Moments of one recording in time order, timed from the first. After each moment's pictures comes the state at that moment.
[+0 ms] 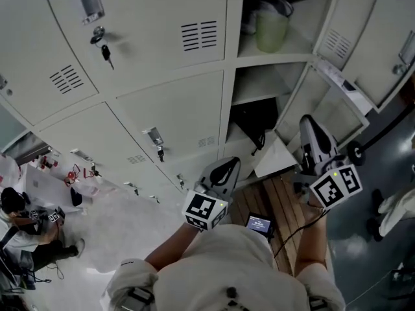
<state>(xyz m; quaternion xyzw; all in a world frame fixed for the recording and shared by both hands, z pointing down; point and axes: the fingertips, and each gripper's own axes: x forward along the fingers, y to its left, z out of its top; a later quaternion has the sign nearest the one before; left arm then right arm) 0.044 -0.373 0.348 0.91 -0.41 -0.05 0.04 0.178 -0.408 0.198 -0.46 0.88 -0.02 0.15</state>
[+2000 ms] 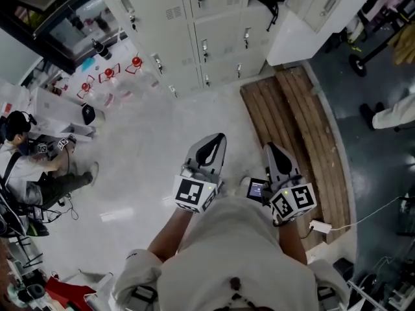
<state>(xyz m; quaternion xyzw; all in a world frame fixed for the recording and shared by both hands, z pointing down) -0.136 0.160 0.424 0.89 -0.45 -0.02 0.09 -0.015 0.185 0.434 -0.50 0.85 -0.17 0.02</state>
